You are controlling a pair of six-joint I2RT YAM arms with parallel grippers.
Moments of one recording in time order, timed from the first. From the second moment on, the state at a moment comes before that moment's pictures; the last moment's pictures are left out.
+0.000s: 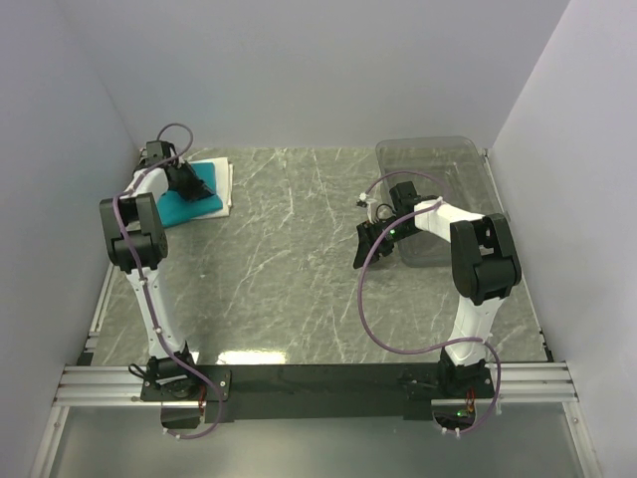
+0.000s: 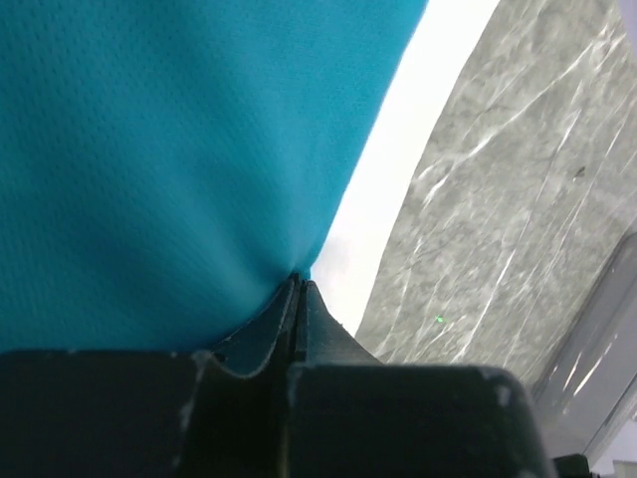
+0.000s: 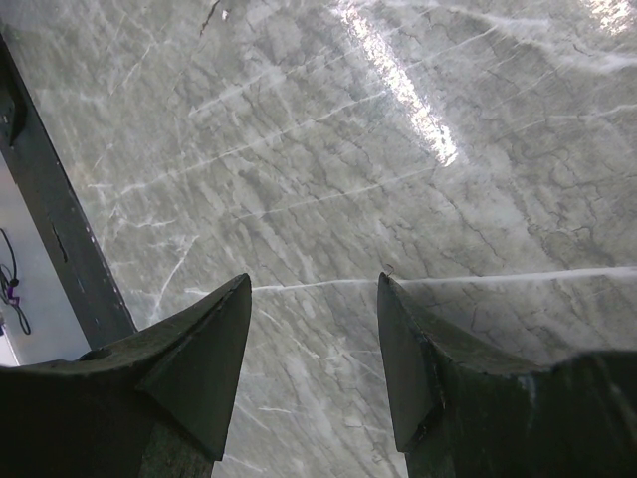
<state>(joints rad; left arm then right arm) 0.19 2.29 1.80 -0.46 0.42 -0.57 0.22 1.90 1.19 -0.62 -0.84 -0.35</state>
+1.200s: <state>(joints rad) 0.35 1.11 0.93 -0.43 0.26 -0.34 0.22 1.47 1.16 -0.52 -0.49 -0.29</state>
